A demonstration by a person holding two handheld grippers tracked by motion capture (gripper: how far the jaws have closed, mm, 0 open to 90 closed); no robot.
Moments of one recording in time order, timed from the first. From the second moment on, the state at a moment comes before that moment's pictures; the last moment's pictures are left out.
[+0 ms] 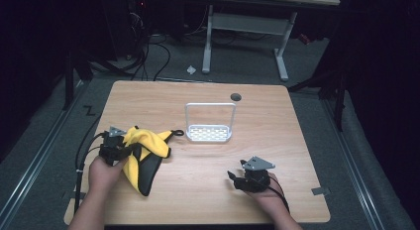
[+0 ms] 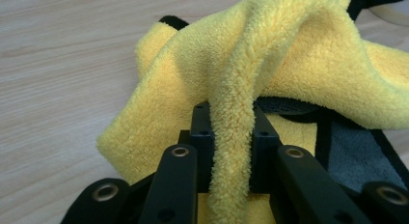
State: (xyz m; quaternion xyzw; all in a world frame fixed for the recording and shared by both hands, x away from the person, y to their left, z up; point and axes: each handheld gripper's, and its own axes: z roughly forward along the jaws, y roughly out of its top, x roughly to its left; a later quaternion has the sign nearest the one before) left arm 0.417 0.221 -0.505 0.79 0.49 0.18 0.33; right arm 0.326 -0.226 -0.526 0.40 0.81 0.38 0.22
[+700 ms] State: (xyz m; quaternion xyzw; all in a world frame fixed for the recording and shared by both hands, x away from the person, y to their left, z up) left arm 0.351 0.114 -0.512 0.83 0.36 0.12 0.40; right arm 0.326 -0.227 -0.523 0.40 0.80 0.38 0.21
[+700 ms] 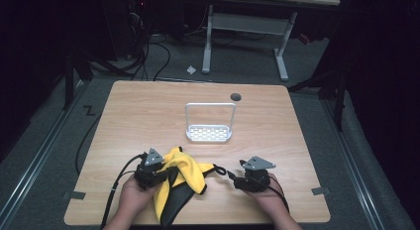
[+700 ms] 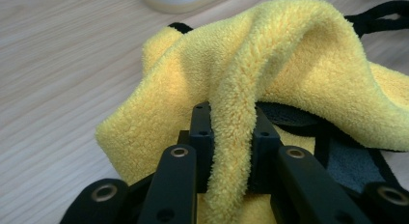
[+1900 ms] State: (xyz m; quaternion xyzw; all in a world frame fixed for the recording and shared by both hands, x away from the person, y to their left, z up) left arm 0.343 0.102 -0.492 0.82 0.34 0.15 0.43; right arm 0.338 -0.174 -0.521 0.35 0.84 0.37 0.19
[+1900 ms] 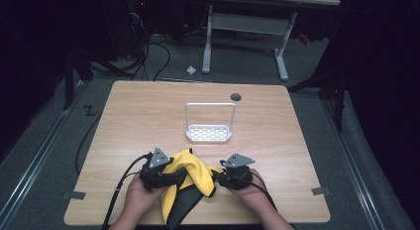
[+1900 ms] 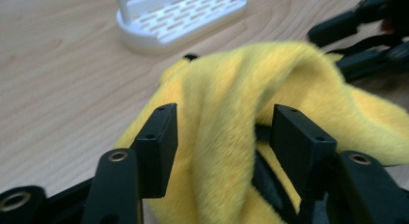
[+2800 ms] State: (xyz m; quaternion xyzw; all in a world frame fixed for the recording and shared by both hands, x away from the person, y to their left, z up) left arm 0.369 0.162 -0.522 0.79 0.44 0.10 0.41; right arm 0.337 -0.252 -0.521 0.43 0.81 0.33 0.24
